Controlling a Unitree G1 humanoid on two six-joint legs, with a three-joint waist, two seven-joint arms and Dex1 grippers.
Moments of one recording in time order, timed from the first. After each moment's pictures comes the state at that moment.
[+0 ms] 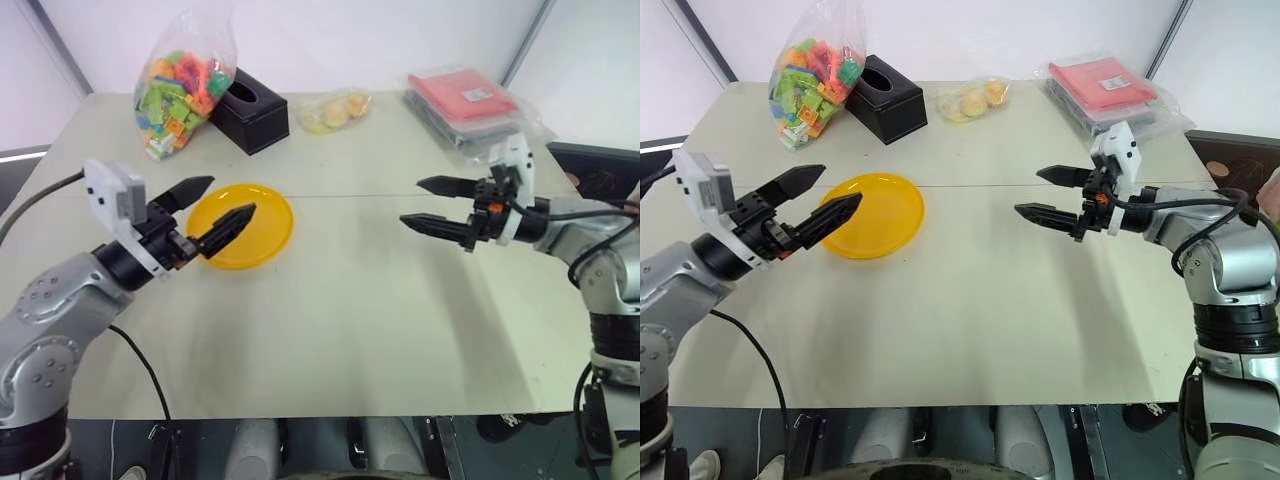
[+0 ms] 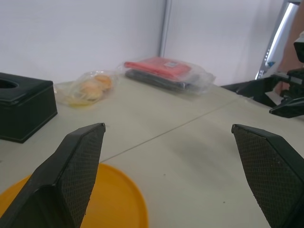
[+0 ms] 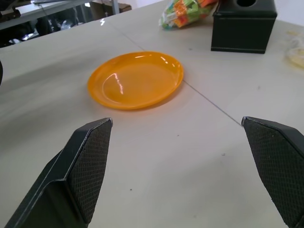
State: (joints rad) left arm -0.17 0.70 0.38 -0.61 -1.01 0.69 -0.40; right arm -0.55 -0.79 -0.14 -0.09 0.61 0.67 1.02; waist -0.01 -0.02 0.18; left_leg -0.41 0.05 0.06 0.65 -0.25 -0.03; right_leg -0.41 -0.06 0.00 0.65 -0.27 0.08
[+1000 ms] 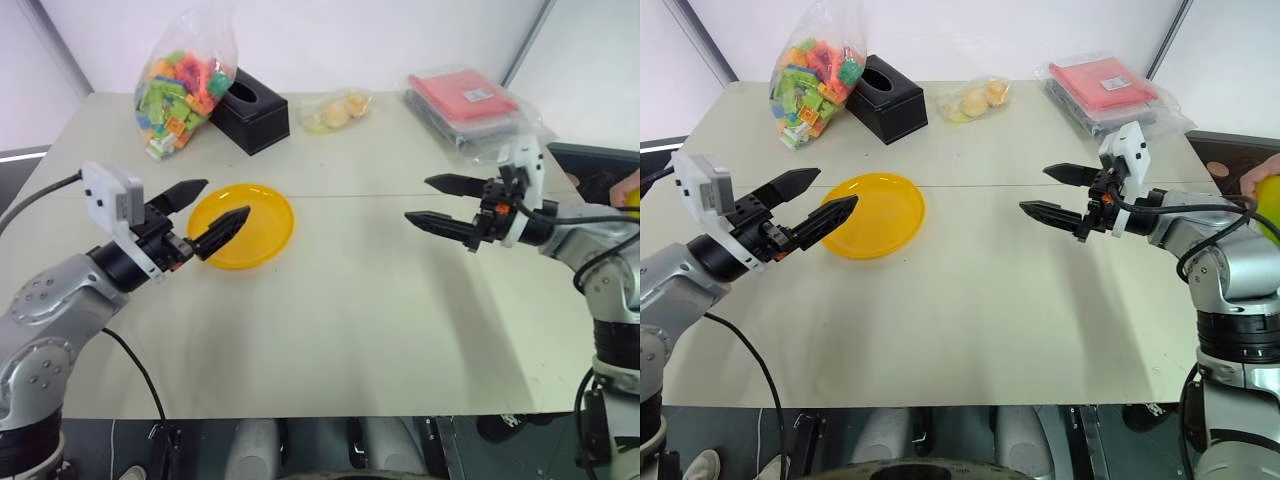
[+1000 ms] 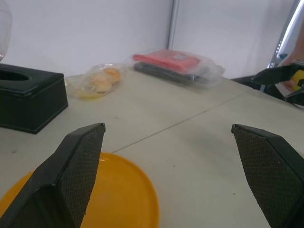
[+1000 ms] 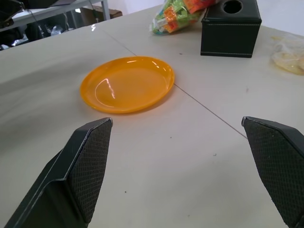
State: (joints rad) left arm -0.14 0.72 0.38 -0.61 -0.99 0.69 -0.39; right arm -0.52 -0.77 -0.17 -0.12 0.62 0.68 0.99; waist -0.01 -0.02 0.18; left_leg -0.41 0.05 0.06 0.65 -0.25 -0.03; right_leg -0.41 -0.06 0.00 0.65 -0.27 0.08
